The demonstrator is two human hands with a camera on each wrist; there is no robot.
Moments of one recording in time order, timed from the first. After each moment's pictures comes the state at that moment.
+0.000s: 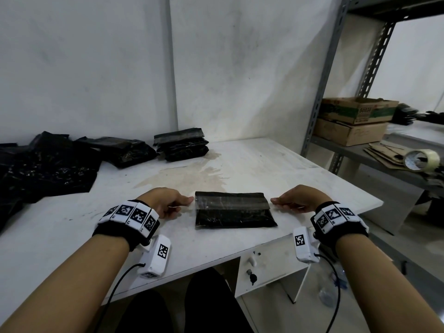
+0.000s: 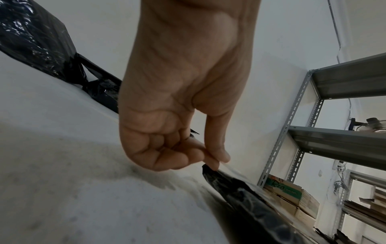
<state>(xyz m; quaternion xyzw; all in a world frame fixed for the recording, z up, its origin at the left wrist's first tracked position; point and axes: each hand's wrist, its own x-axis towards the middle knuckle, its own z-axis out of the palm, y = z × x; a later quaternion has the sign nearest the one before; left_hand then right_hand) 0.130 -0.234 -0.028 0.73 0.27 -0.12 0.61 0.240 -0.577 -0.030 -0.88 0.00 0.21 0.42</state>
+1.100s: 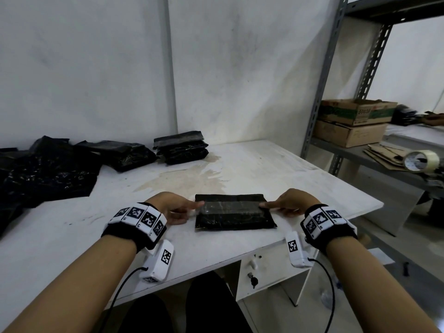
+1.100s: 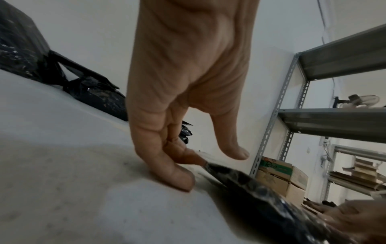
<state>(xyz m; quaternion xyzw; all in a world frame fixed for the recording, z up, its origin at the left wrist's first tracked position) 0.131 -0.247 -0.027 0.73 0.27 -0.13 0.61 0.235 -0.556 -0.033 -0.94 -0.01 0.19 0.30</state>
